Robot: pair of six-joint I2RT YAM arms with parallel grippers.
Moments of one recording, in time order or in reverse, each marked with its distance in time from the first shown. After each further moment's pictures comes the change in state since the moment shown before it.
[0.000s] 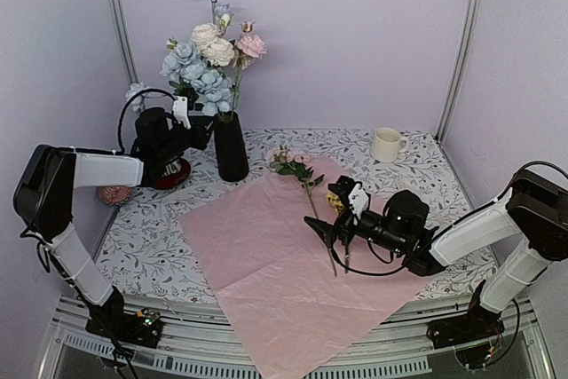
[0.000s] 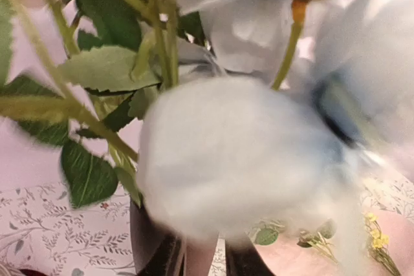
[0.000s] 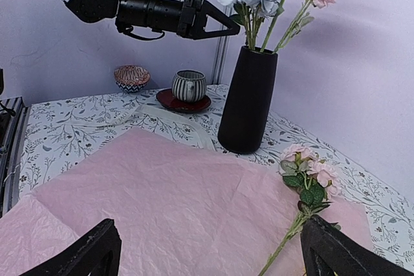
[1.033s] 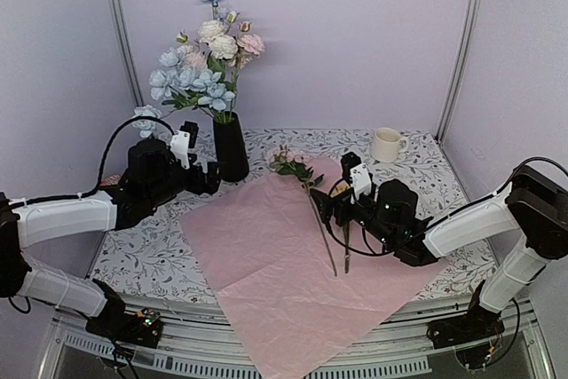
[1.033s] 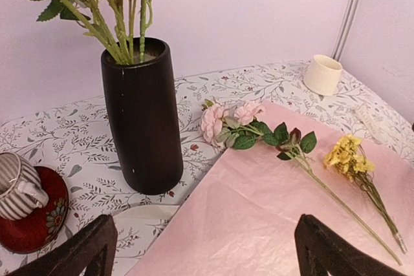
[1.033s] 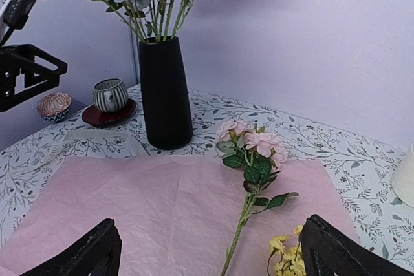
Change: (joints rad) left arm -0.238 -0.433 -0.309 -0.354 -0.327 0.013; right arm 0.000 0.022 0.108 -0.135 0.323 0.206
